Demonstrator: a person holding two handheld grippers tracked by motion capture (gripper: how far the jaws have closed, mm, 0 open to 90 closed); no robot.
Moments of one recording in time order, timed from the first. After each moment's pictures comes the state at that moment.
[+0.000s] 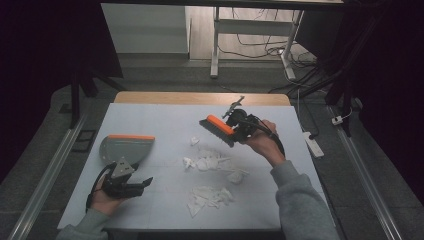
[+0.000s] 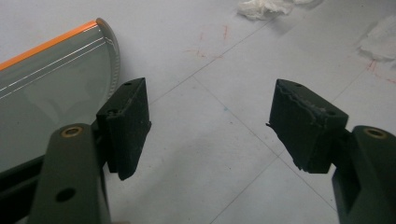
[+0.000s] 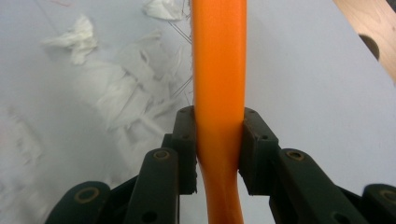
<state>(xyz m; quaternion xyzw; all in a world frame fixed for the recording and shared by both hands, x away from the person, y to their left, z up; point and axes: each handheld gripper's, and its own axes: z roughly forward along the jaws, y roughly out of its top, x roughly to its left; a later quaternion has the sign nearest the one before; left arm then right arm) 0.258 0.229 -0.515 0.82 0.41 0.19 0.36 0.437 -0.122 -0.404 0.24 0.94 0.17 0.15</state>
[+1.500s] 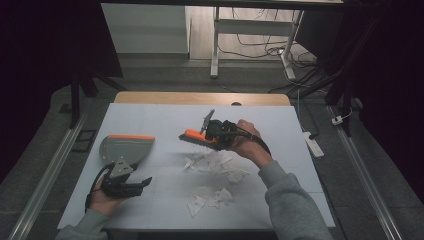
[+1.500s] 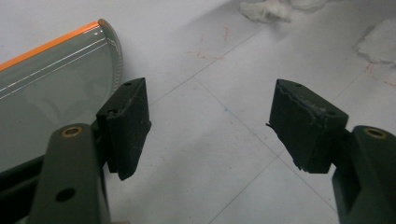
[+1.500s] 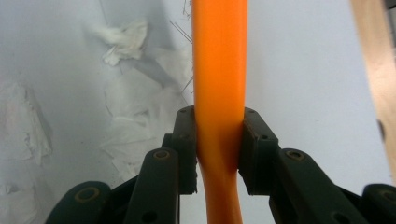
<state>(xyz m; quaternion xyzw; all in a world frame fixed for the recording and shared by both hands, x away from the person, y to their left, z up) 0.258 0.231 -0.515 0.81 0.41 0.19 0.37 0.409 -0.073 -0.413 0.08 0.97 0.13 0.18</state>
